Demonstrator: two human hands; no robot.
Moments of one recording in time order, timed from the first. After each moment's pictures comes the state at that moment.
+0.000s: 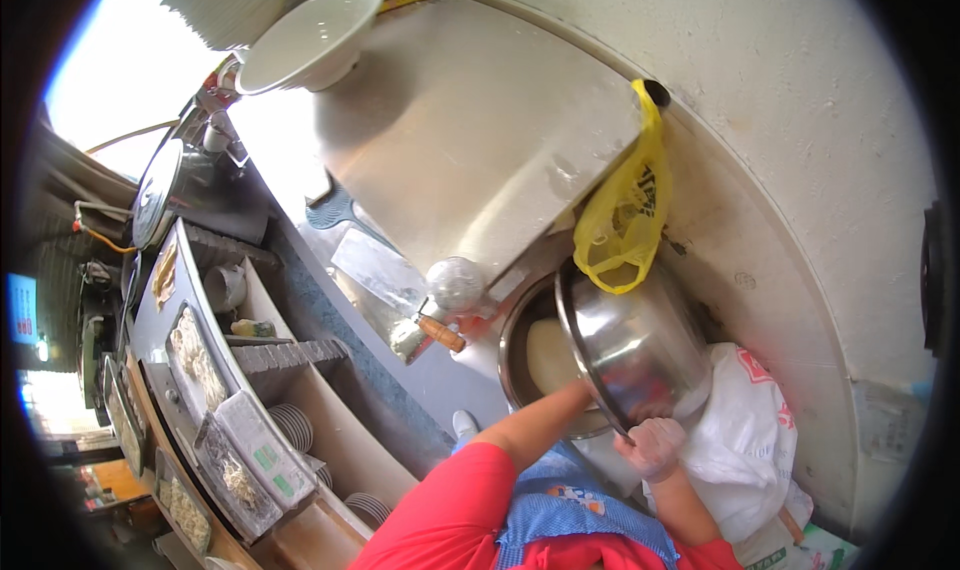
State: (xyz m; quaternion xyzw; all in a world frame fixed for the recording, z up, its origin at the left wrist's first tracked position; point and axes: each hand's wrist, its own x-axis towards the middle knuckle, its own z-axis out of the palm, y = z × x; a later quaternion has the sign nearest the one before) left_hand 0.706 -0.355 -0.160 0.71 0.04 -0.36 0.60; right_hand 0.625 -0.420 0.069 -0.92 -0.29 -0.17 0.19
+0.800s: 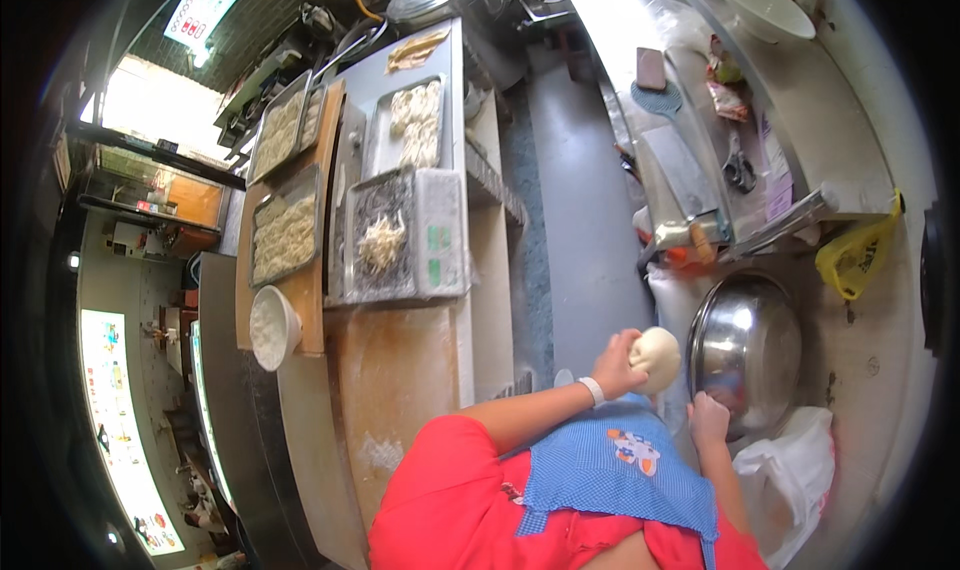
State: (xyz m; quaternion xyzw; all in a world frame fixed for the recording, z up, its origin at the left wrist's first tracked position) left_hand 0.441 -0.090 -0.008 0.76 0.30 -0.03 0.58; right_hand 0.540 -0.357 -0.045 -0.92 -0.37 0.14 0.05
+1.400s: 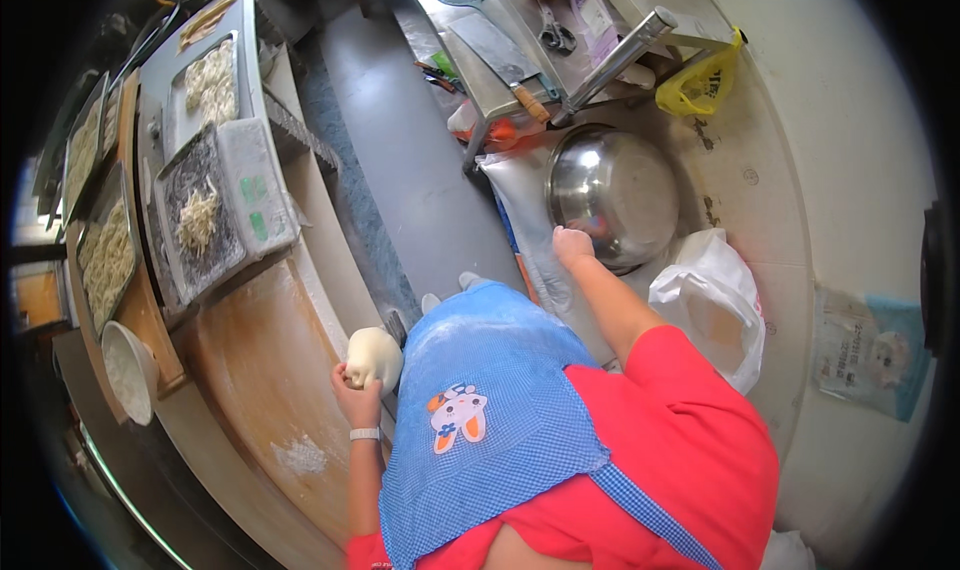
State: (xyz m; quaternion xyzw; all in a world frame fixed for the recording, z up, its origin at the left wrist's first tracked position) left_hand 0.097 -0.052 -0.045 0.62 0.60 0.12 0.49; right_hand 0.549 -0.312 -0.151 -0.93 -0.33 0.16 -0.08
